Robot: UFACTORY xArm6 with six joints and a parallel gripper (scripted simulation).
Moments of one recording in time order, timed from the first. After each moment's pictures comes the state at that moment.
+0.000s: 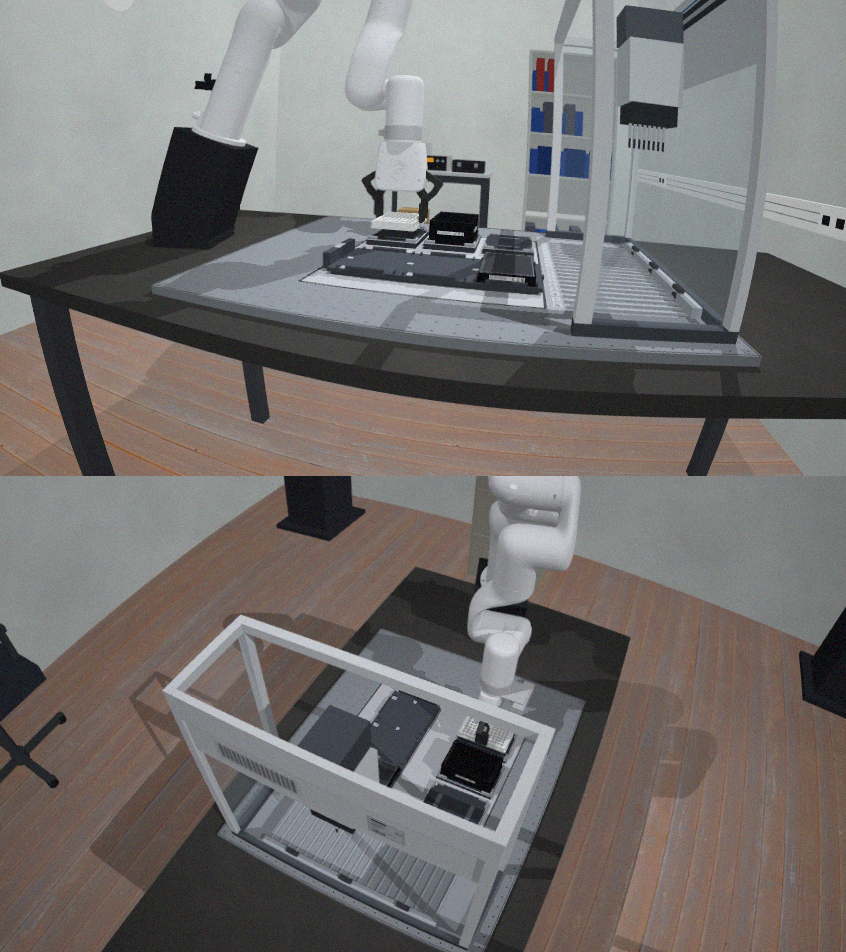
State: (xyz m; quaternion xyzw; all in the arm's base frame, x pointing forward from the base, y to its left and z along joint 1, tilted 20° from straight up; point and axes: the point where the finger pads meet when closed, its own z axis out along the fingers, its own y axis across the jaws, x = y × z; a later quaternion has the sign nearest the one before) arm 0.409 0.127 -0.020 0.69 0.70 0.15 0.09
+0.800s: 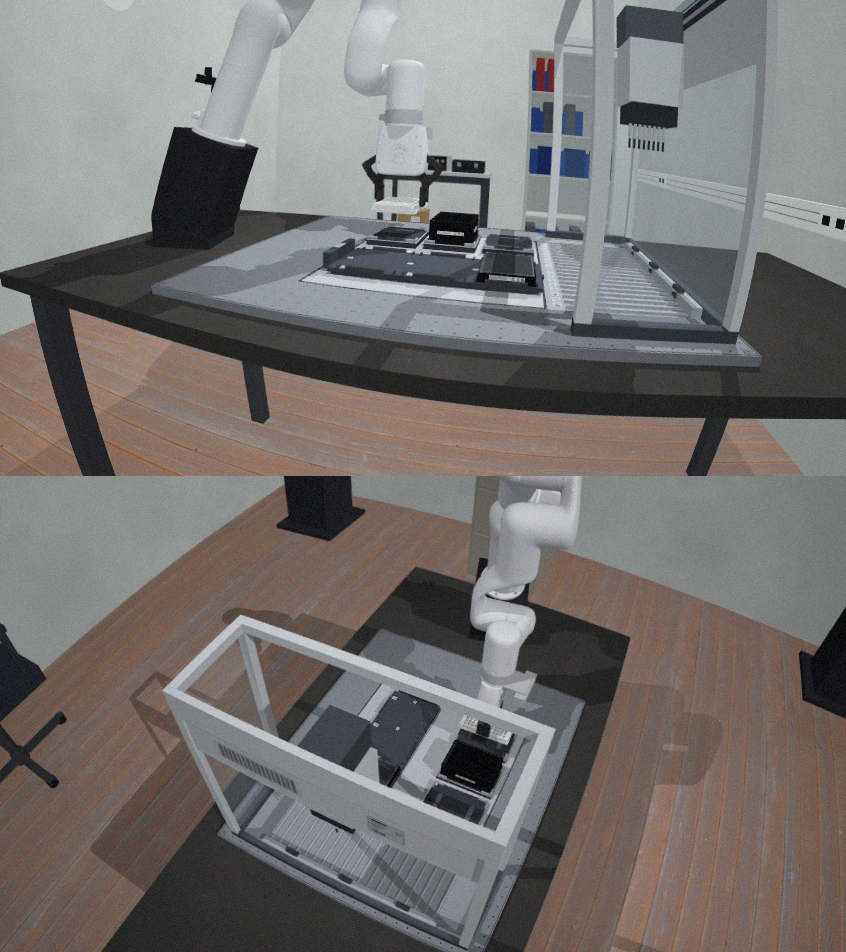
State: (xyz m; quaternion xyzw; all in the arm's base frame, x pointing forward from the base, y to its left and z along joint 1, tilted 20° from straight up) arm 0.399 0.124 0.011 0.69 0.70 0.15 0.08
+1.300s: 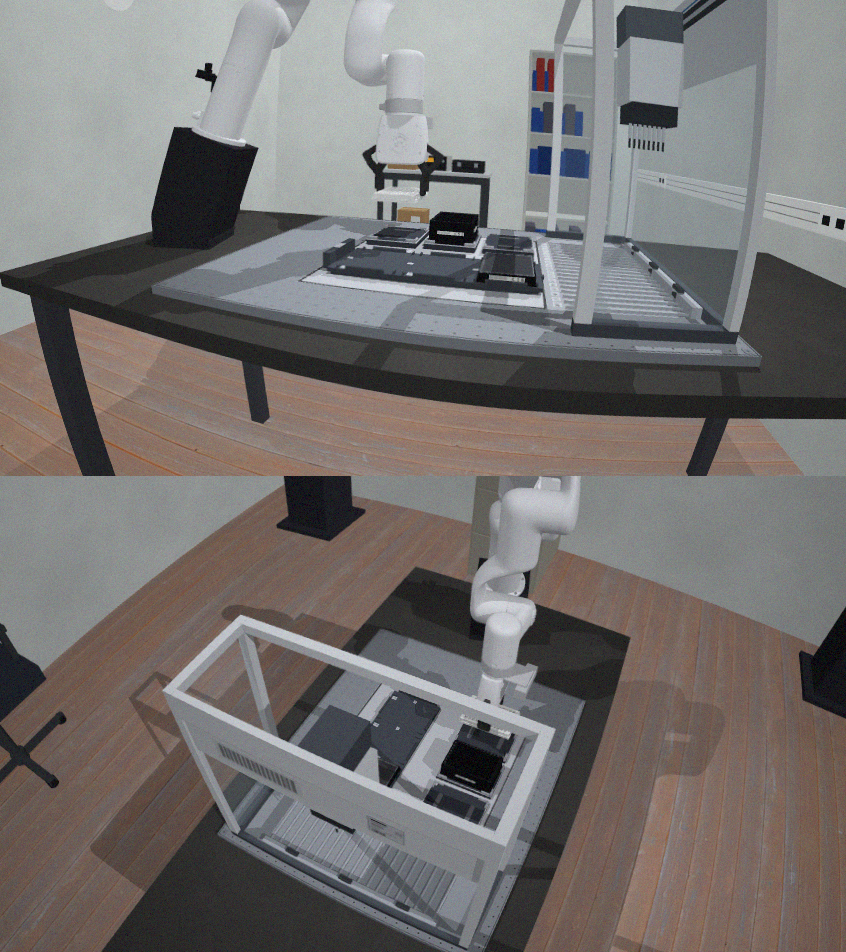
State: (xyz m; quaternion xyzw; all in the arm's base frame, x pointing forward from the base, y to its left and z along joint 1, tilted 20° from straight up) arm 0.392 0.122 0.031 0.69 0.70 0.15 0.08
